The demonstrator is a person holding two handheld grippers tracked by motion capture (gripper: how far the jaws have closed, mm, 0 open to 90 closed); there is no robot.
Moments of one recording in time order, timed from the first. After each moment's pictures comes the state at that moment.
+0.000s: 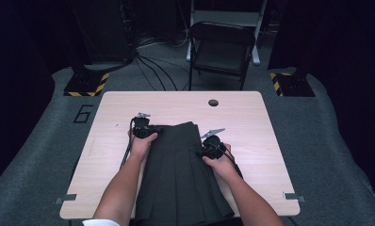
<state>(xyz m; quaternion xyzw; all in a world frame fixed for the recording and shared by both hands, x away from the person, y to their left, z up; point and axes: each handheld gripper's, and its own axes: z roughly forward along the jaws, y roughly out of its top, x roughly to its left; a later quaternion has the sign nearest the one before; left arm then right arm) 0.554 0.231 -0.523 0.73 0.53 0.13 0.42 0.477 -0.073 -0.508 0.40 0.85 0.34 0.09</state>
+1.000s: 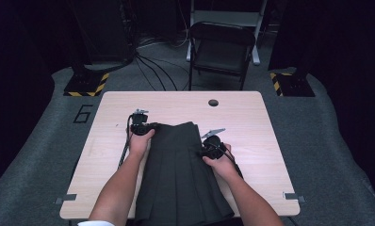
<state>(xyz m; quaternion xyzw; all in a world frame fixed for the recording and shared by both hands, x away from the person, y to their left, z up) 0.548 0.232 -0.497 0.72 0.54 0.12 0.43 0.476 -0.074 -0.509 0.40 0.85 0.34 0.09</state>
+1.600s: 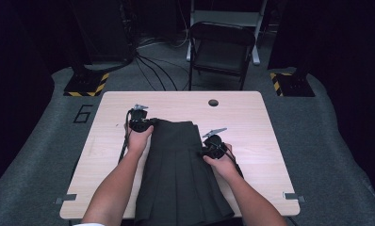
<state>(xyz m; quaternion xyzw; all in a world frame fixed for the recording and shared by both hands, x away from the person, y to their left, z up) 0.543 0.226 -0.461 0.74 0.51 0.15 0.42 0.477 -0.078 -0.507 0.41 0.84 0.34 0.08</state>
